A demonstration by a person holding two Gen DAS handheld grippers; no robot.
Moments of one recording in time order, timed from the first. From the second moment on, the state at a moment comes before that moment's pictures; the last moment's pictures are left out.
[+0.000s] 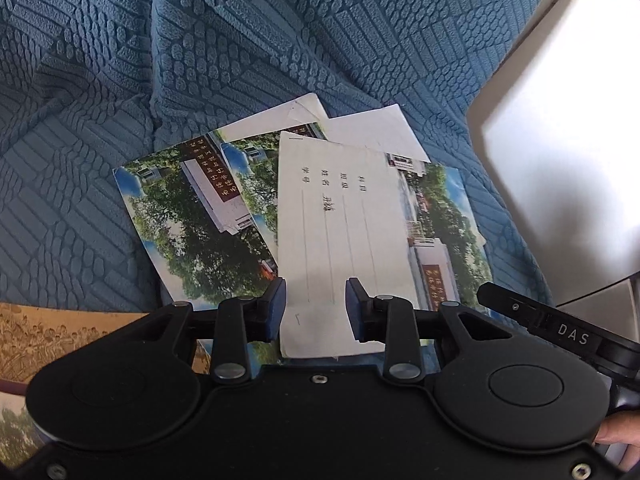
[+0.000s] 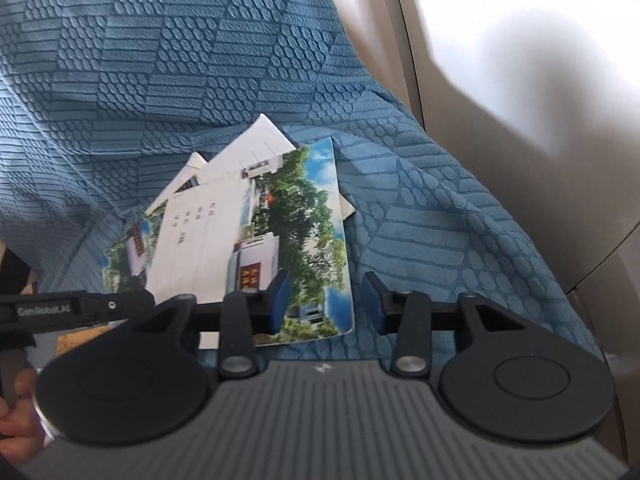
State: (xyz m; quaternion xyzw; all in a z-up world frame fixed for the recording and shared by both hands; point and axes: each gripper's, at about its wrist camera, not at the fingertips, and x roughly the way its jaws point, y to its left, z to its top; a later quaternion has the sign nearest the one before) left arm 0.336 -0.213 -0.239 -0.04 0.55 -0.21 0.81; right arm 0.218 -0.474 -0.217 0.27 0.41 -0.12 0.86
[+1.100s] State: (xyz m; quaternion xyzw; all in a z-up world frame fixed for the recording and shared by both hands) left arm 0.348 -0.209 -0.259 -0.02 0.55 -0.20 0.81; right arm 0.224 -0.510 -0.240 0.48 0.31 -0.06 0.82
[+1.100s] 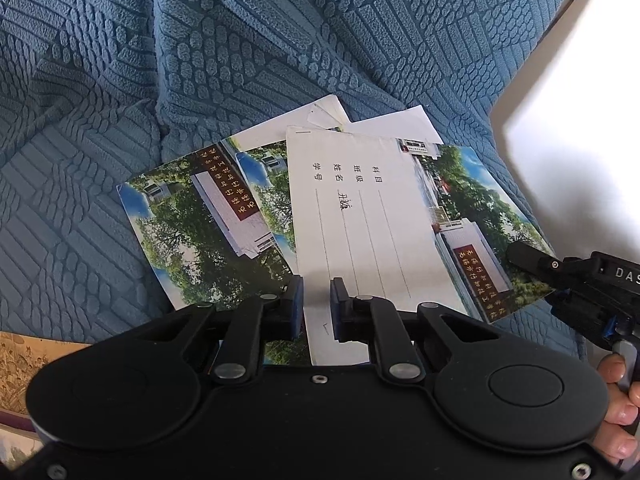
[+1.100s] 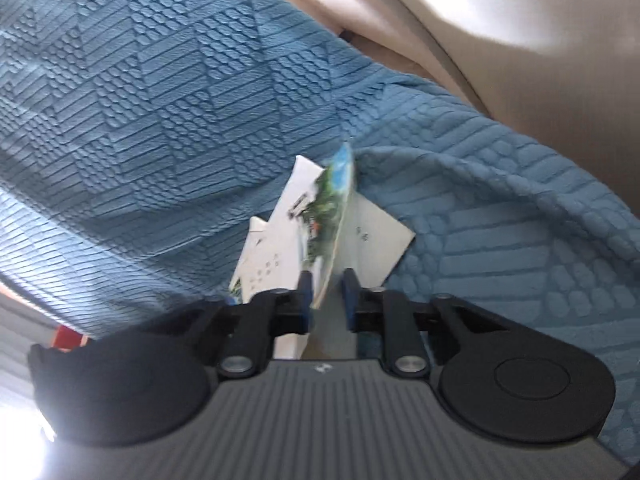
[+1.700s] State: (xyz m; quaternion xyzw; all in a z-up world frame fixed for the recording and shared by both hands) left arm 0.326 -0.161 -0.219 -0.12 0.54 -0.22 0.80; right arm 0.219 -0.484 -0.155 0.45 0.27 -0.07 0.85
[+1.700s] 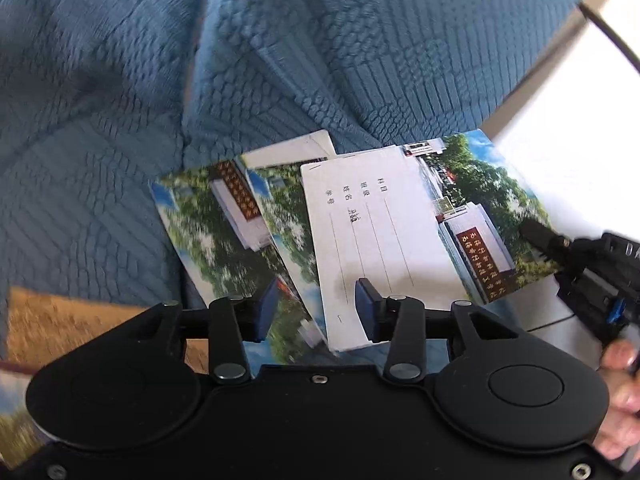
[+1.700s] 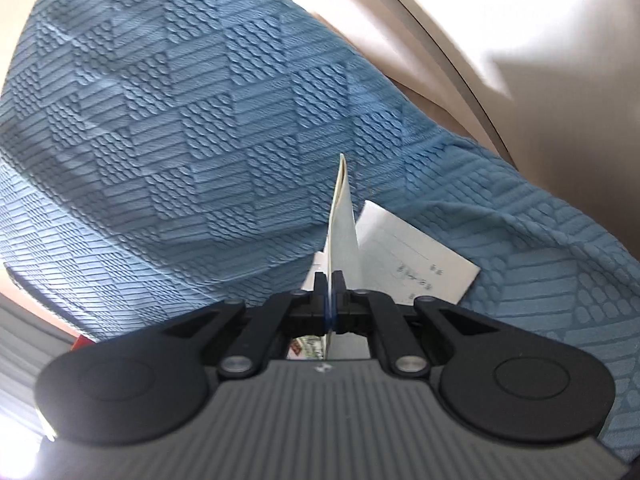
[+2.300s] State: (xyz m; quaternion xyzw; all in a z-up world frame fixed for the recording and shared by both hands) left arm 0.258 -0.234 -0.171 0.03 0.40 -0.32 0.86; right arm 0.215 -0.455 -0.128 0.46 0.29 -0.09 0.83
